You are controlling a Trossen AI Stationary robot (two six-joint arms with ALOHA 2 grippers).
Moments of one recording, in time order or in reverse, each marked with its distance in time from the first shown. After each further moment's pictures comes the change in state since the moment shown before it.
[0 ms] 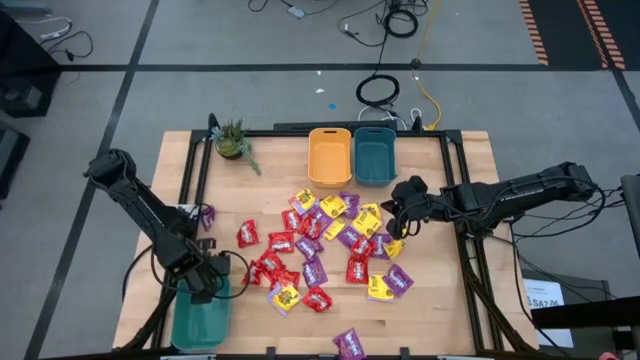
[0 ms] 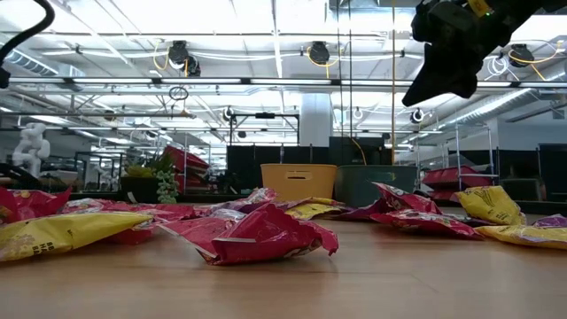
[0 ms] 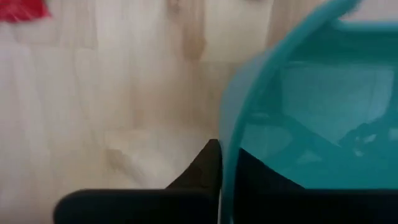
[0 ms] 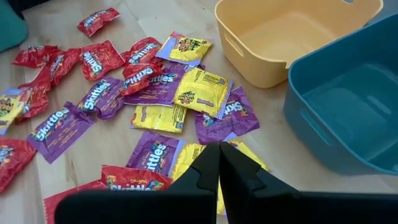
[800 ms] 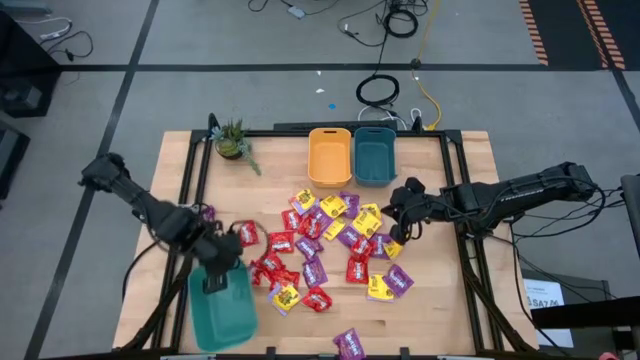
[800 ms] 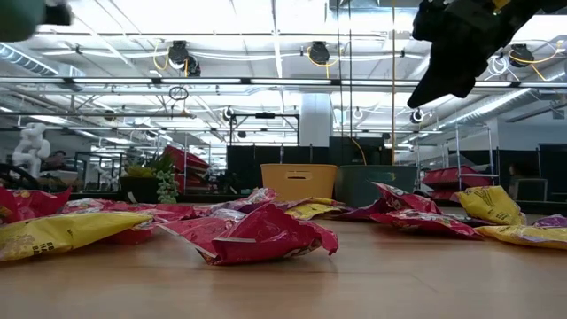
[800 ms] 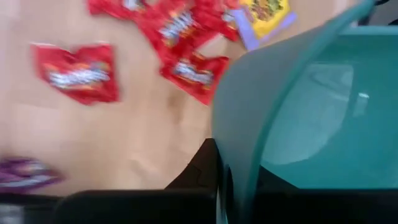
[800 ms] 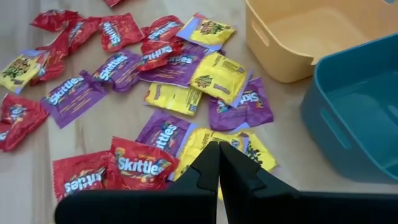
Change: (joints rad) left arm 0.354 -0.004 0.579 -0.459 0.032 0.190; right arm 0.000 0.000 0.000 -0.016 -0.089 -0.109
